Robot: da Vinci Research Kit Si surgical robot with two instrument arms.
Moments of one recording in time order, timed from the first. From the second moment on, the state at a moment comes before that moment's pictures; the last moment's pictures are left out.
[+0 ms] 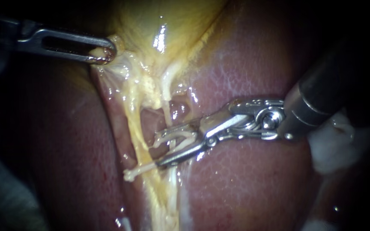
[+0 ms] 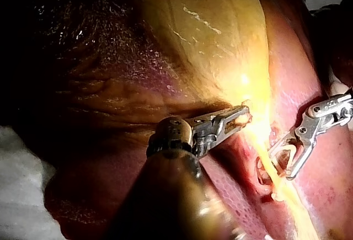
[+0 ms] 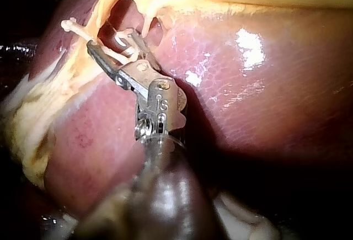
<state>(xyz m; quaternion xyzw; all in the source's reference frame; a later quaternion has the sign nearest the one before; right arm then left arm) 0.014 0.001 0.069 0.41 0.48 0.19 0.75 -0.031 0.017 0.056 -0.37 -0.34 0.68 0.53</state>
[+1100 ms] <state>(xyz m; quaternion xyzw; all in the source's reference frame) 0.016 -0.001 0.065 0.47 0.54 0.18 0.68 -0.031 0.017 0.056 -0.37 -0.34 0.68 0.53</state>
